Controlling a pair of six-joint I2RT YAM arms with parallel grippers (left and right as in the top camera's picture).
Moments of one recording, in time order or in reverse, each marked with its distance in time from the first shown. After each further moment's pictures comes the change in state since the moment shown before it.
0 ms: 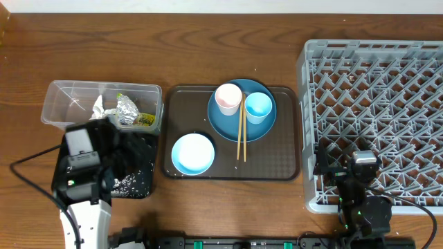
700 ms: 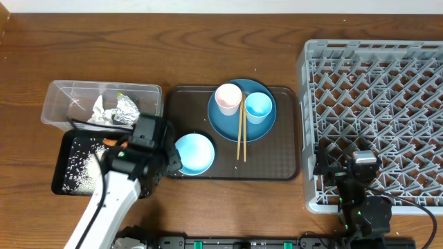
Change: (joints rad) left arm -0.427 0.210 0.000 -0.031 -0.382 -0.093; right arm 0.000 0.000 0.000 0.000 0.000 0.000
